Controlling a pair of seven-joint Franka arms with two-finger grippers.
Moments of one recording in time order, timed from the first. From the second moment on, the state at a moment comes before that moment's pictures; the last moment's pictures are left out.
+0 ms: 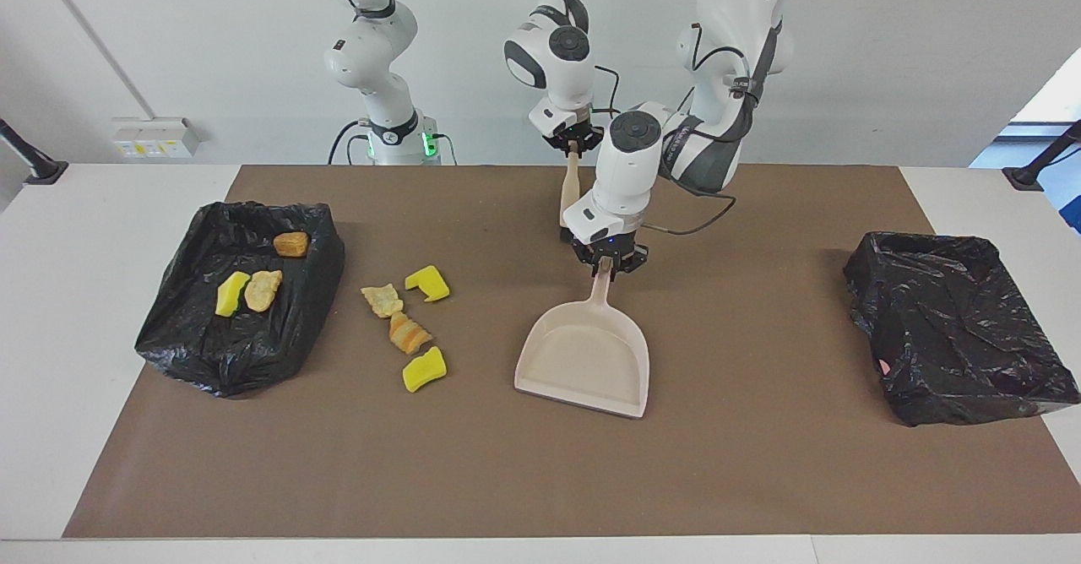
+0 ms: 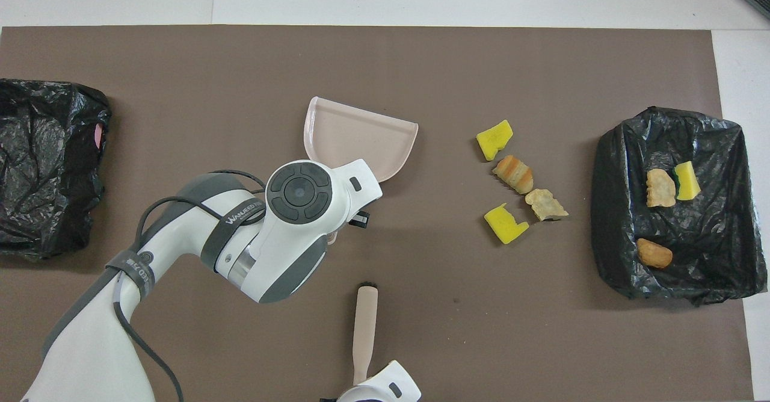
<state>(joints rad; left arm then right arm) -0.17 0.26 -0.48 -1.94 0.18 2.20 -0.37 1.10 -0.04 -0.03 -2.39 0.35 2.27 0.97</state>
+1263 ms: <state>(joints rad) -0.11 0.21 -0.47 -1.88 0.26 1.95 0.60 0.59 -0.26 -0.04 -2.30 -0.04 1.69 0.68</state>
